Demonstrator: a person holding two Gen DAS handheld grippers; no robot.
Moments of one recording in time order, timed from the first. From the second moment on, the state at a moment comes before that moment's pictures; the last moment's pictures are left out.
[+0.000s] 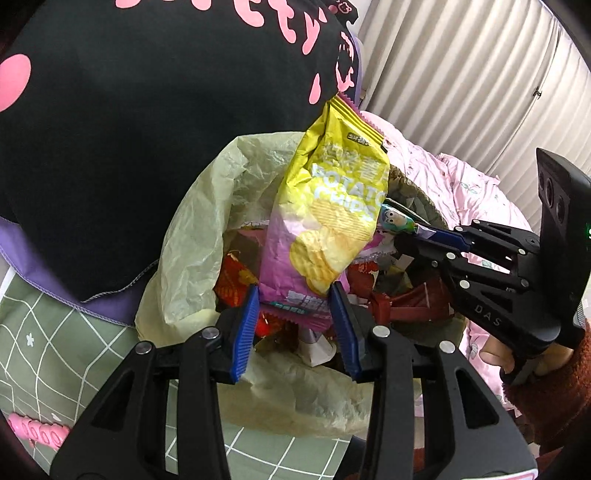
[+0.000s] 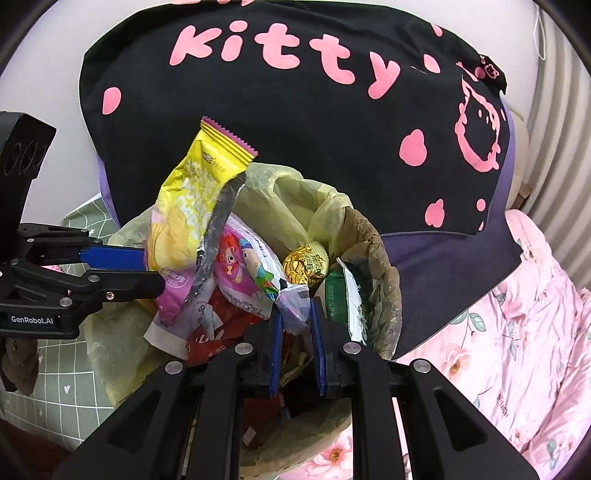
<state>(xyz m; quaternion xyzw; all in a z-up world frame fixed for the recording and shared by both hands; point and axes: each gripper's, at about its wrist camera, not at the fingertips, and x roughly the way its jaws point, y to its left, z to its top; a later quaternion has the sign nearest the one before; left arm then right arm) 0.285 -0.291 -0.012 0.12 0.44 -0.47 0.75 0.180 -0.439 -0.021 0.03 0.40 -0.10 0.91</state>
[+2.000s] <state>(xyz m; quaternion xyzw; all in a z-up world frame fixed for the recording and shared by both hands) 0.043 -0.005 0.020 -0.01 0.29 -0.05 0.96 0.027 -0.245 0.005 0.03 0.29 0.09 0.95</state>
